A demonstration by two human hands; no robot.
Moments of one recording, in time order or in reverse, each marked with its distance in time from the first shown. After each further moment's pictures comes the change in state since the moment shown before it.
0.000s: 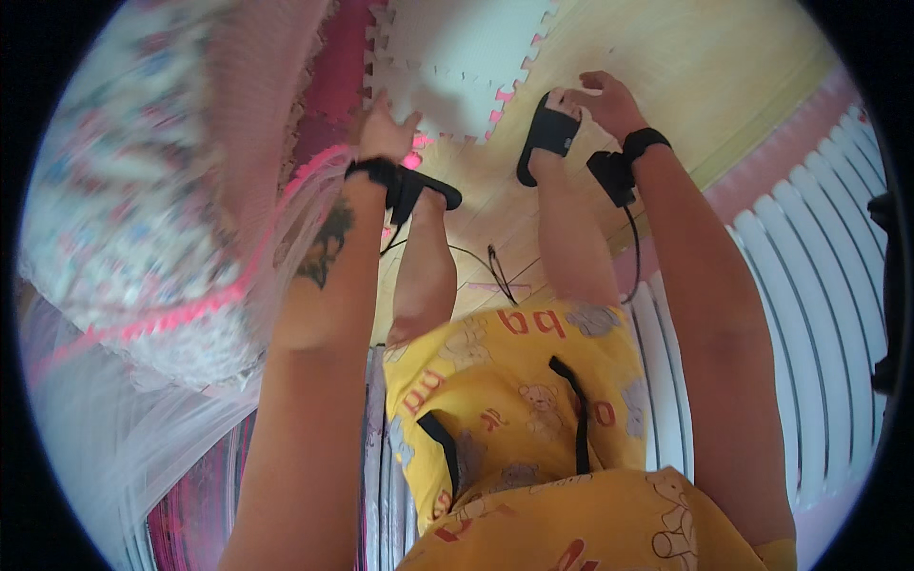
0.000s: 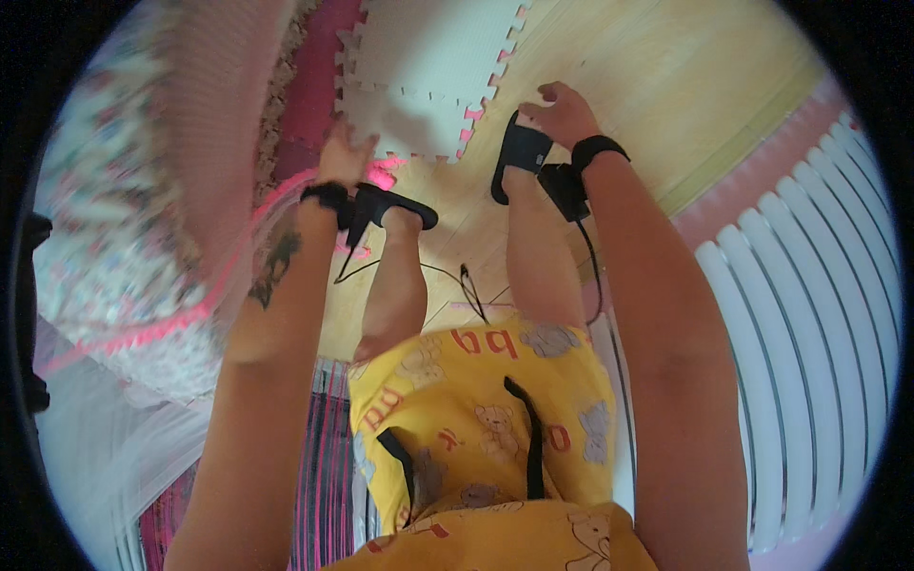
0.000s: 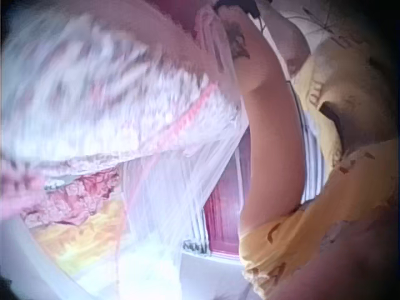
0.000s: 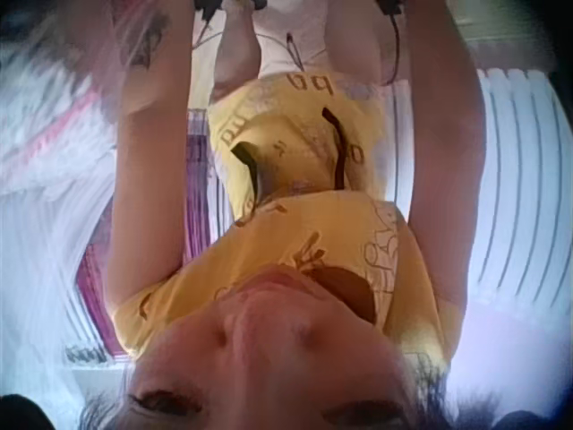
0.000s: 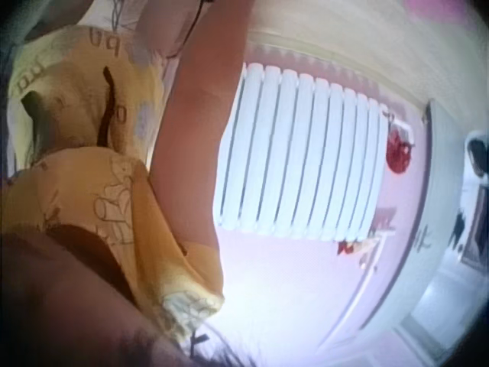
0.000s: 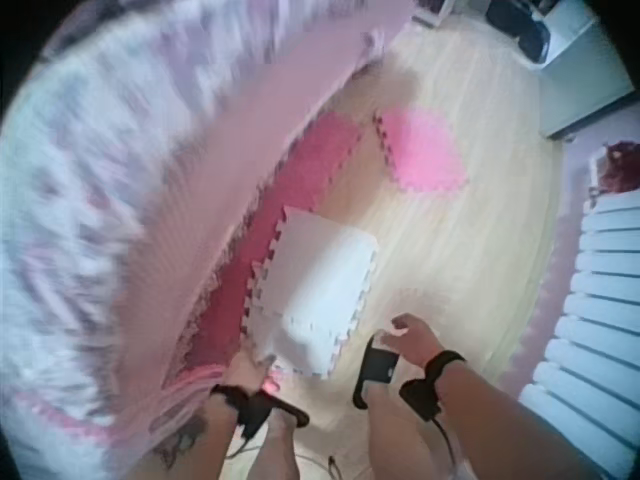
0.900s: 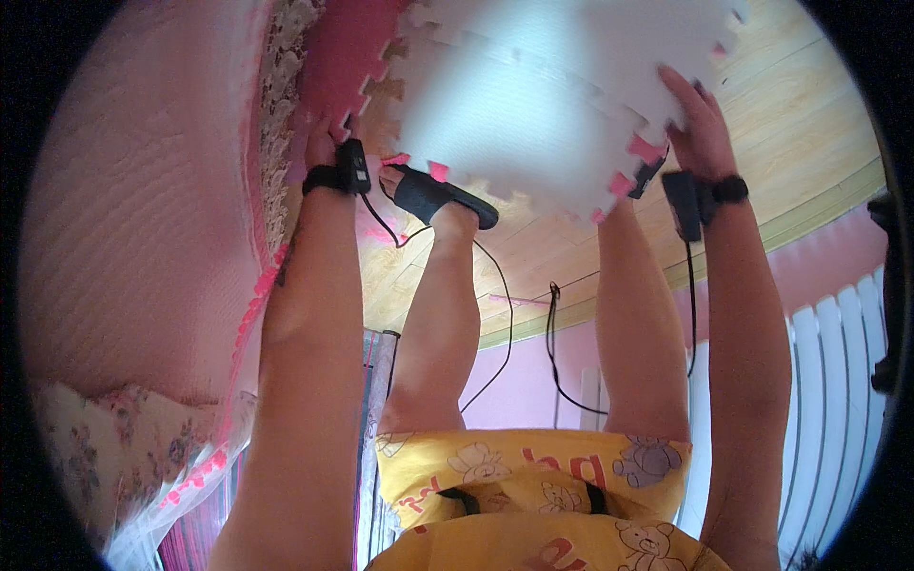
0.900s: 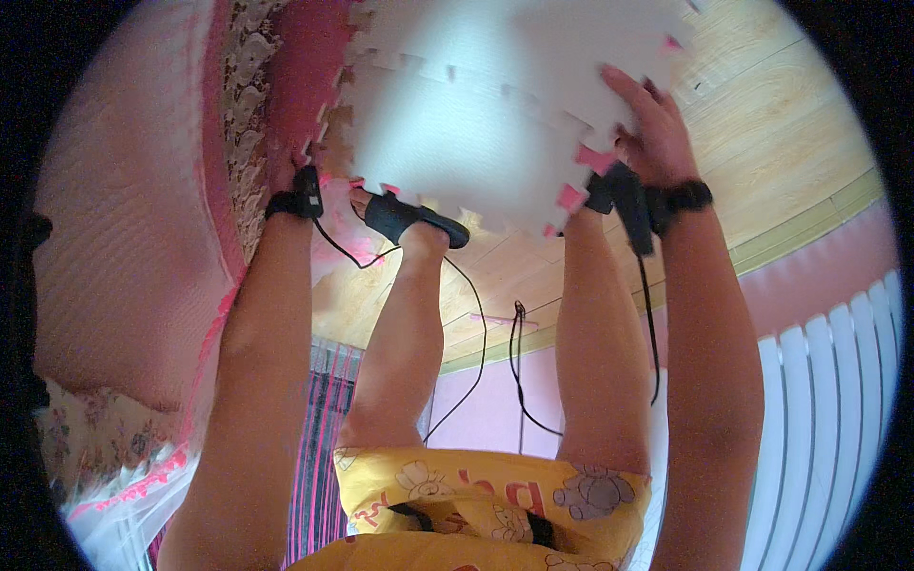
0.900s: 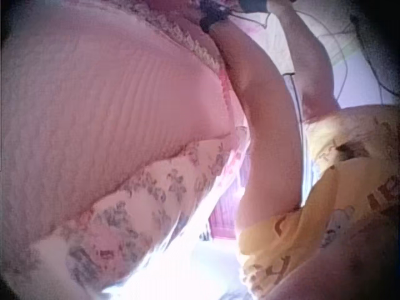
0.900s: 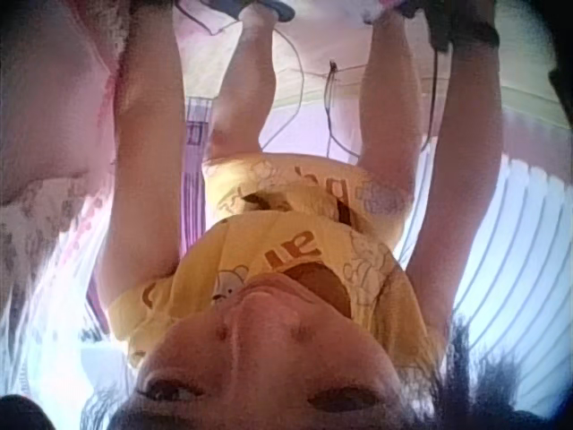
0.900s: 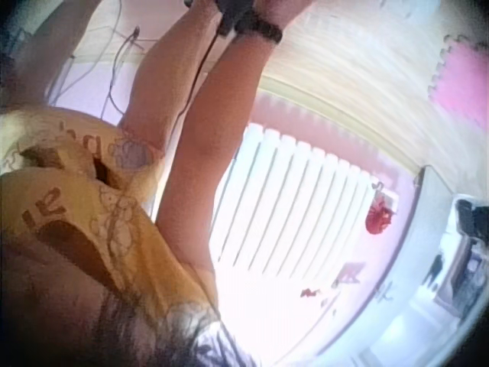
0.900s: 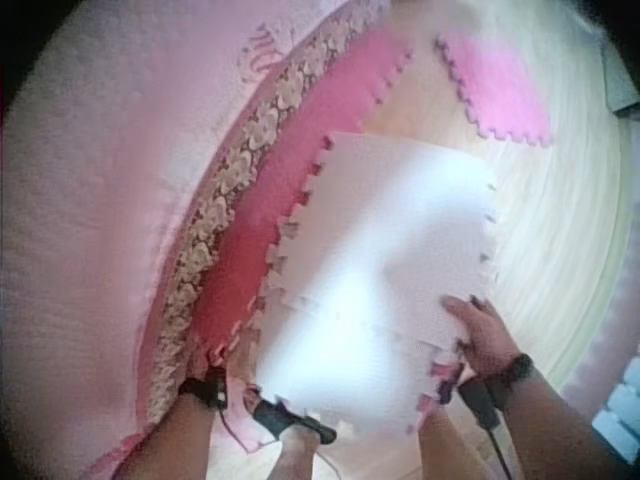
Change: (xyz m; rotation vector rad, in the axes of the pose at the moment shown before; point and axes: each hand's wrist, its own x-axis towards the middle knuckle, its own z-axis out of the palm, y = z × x) left_hand 0.093 -0.215 0.025 -1.457 0.262 -0.520; right_hand 0.048 0.013 0.053 0.155 -0.044 -0.194
